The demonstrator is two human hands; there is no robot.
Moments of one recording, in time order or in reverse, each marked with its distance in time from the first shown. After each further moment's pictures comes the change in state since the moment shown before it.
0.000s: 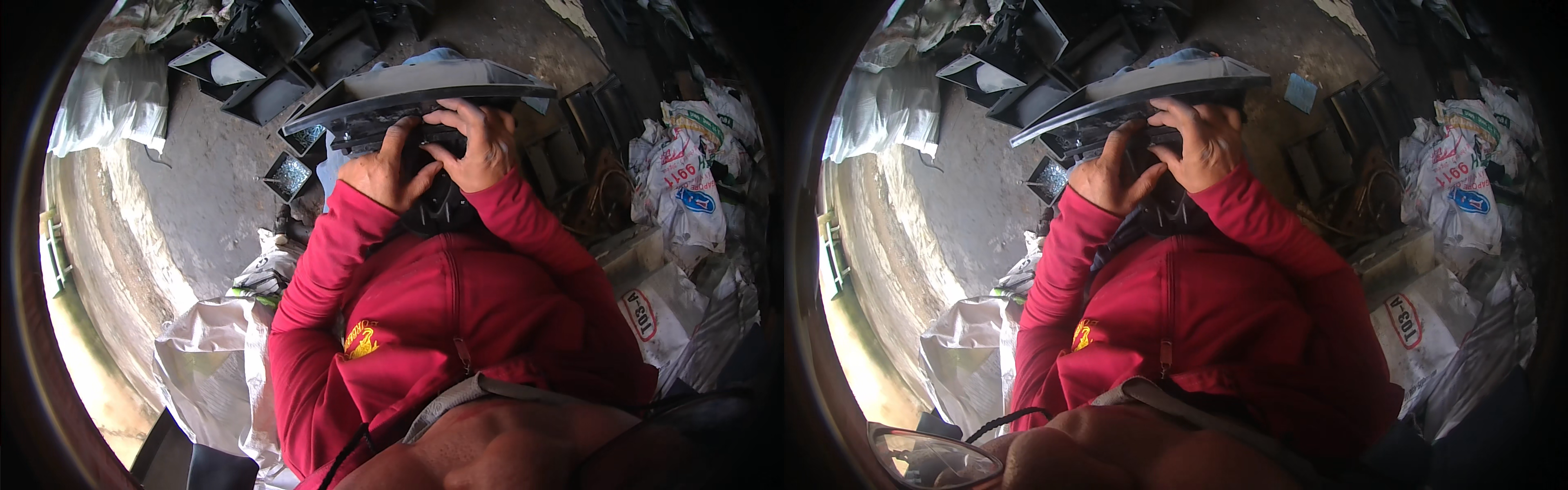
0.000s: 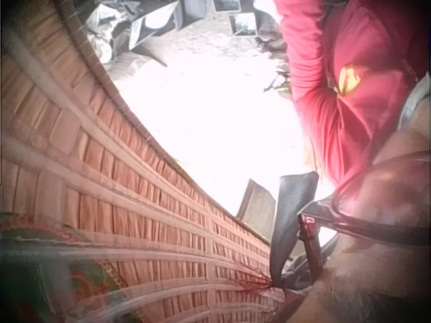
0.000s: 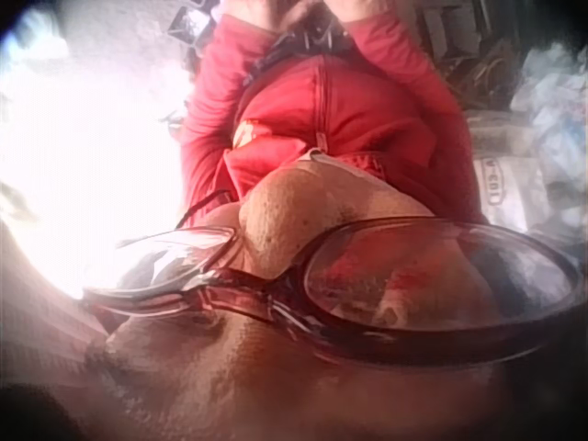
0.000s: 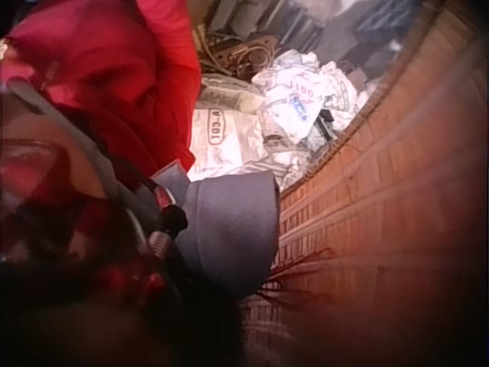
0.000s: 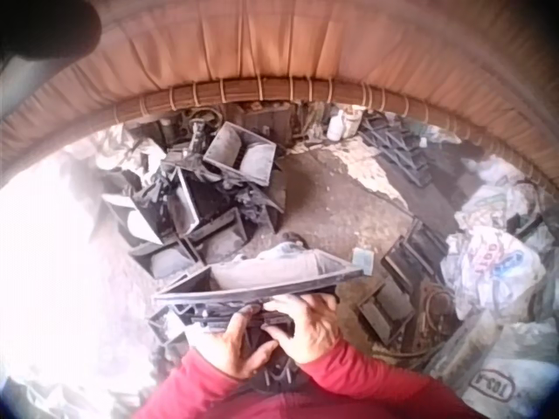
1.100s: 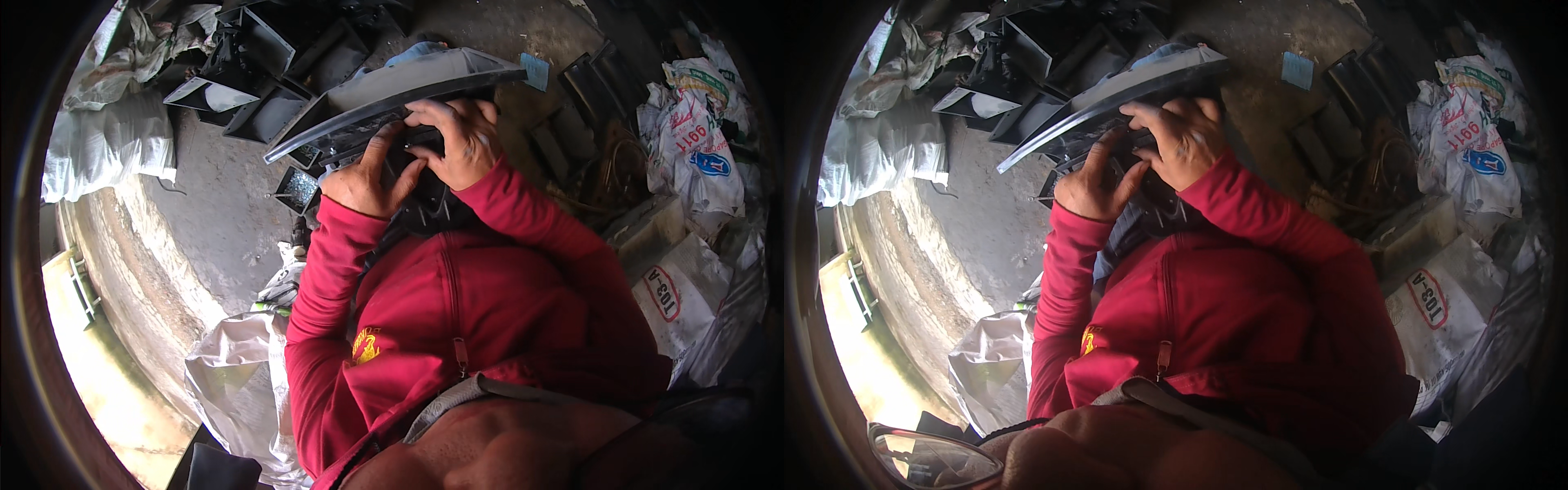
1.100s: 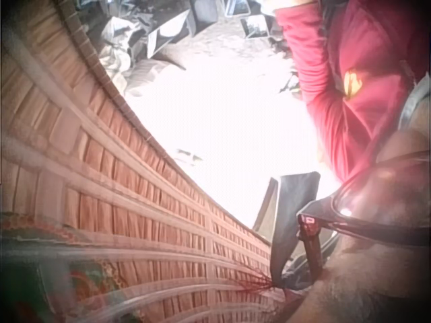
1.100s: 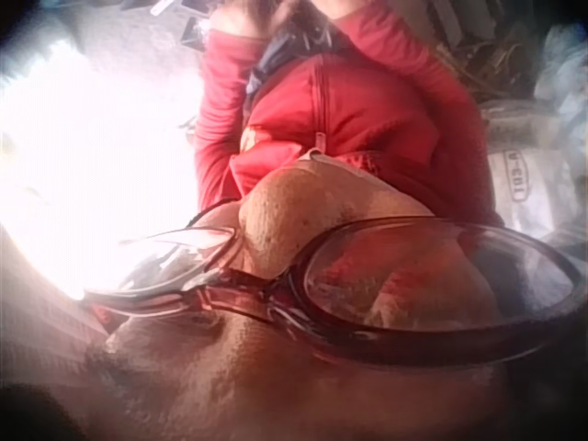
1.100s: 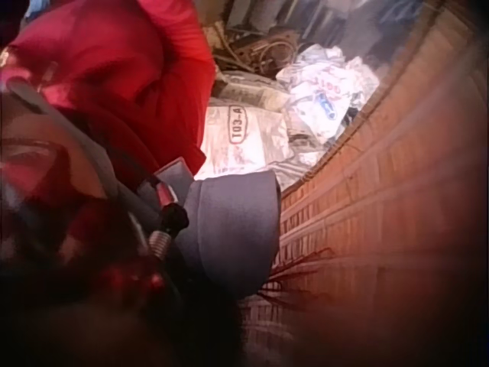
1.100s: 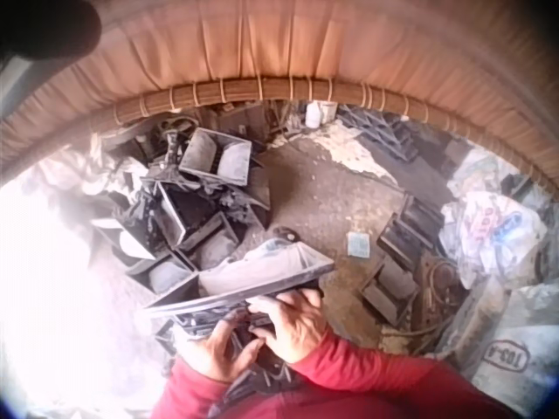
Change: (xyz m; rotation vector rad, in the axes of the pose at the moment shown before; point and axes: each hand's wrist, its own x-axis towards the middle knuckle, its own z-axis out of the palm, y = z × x) left_hand 0.005 0.000 -0.002 0.091 0.103 0.095; right_hand -0.004 0.001 0.003 0.090 0.079 0.069
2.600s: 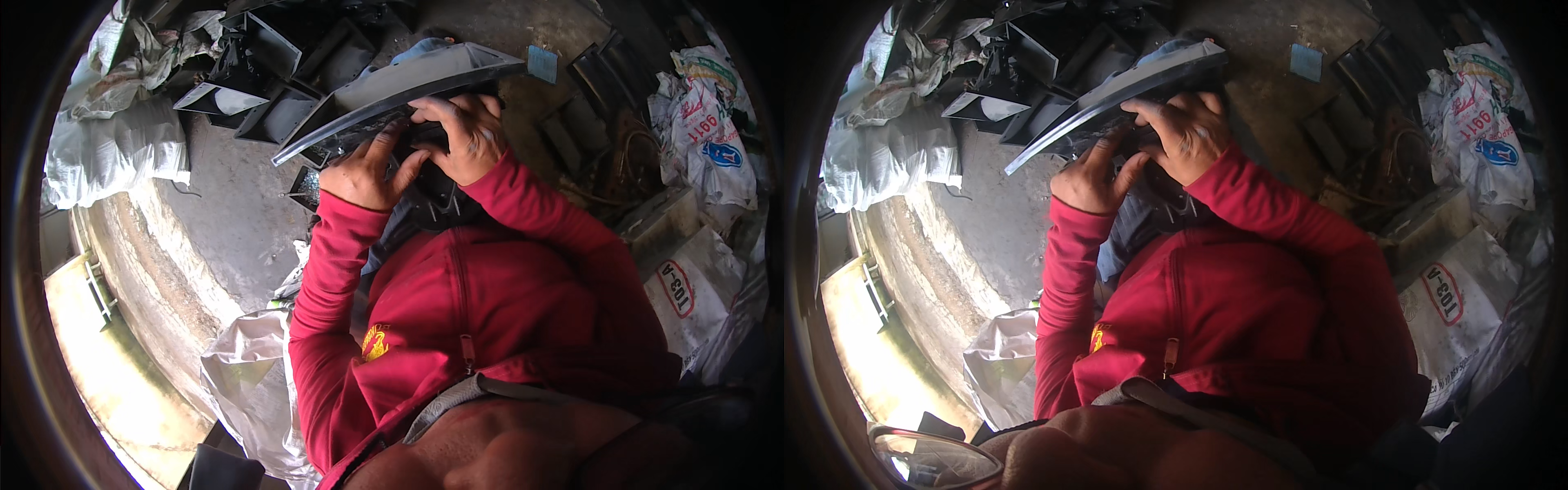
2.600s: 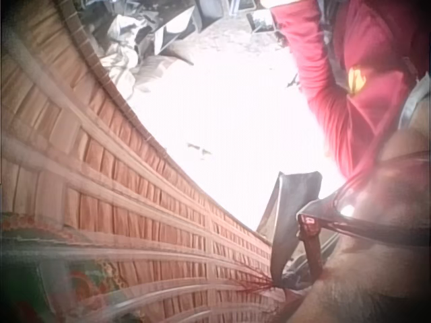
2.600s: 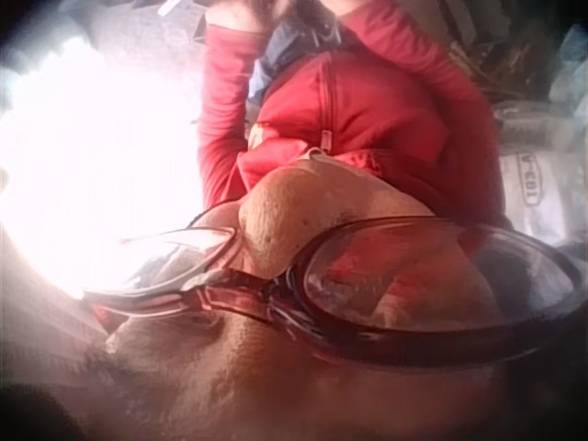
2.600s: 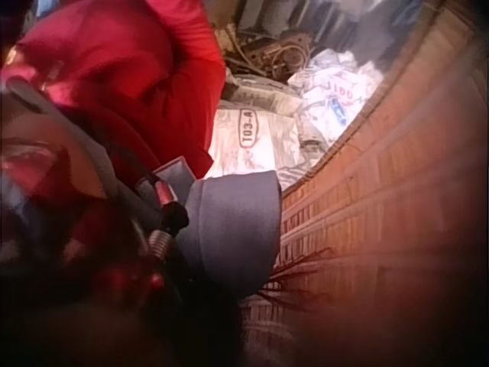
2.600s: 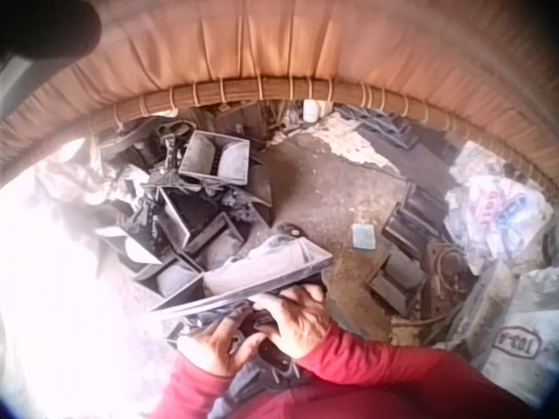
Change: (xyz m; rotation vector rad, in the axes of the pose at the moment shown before) left_hand 0.010 -0.005 -0.004 0.176 0.044 0.137; right_hand -0.001 0.004 0.003 -0.011 0.045 -0.031
